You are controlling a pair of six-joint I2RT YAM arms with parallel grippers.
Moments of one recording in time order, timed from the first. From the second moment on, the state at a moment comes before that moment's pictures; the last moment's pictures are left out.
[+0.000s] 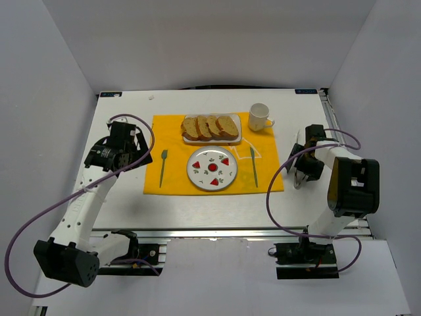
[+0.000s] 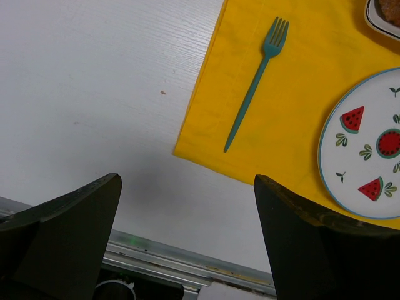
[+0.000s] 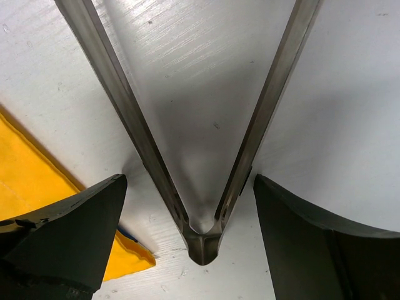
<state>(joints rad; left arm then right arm) -0.22 1.10 1.14 -0.97 -0.31 -0.46 -0.05 1.67 0.98 -0.58 0.07 0.35</state>
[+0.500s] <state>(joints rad) -0.22 1.13 1.14 -0.97 -0.31 -0.46 -0.09 1.70 1.00 -0.54 0.03 0.27</state>
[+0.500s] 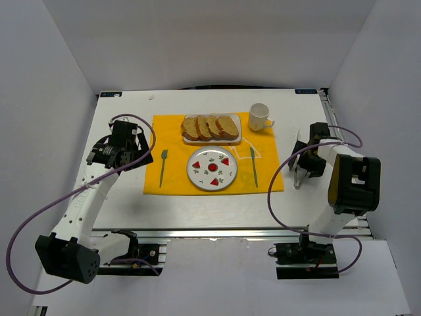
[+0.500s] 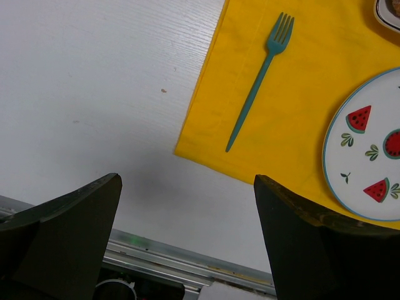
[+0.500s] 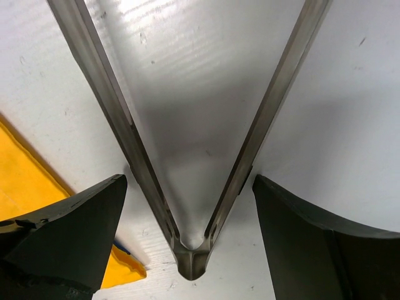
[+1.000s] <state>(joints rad) -0.22 1.13 1.14 -0.97 -0.31 -0.48 -0.10 1.77 1.07 -0.53 0.06 0.22</state>
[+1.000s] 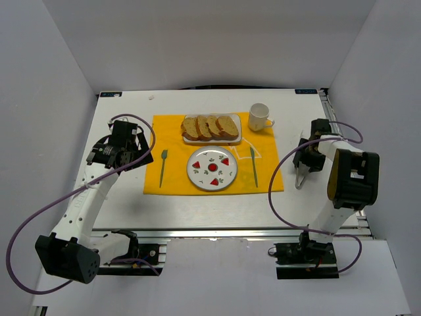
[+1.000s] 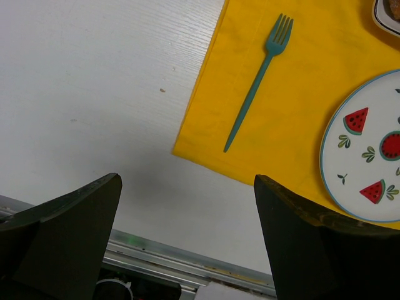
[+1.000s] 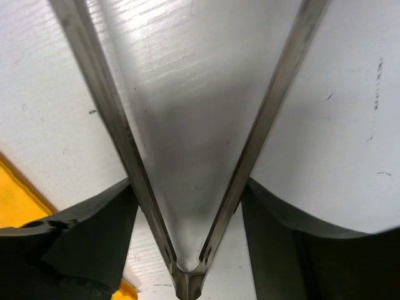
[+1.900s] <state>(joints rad) -0.22 1.16 1.20 -0.91 -0.30 -0.46 -0.10 1.29 1.32 -0.92 -0.06 0.27</state>
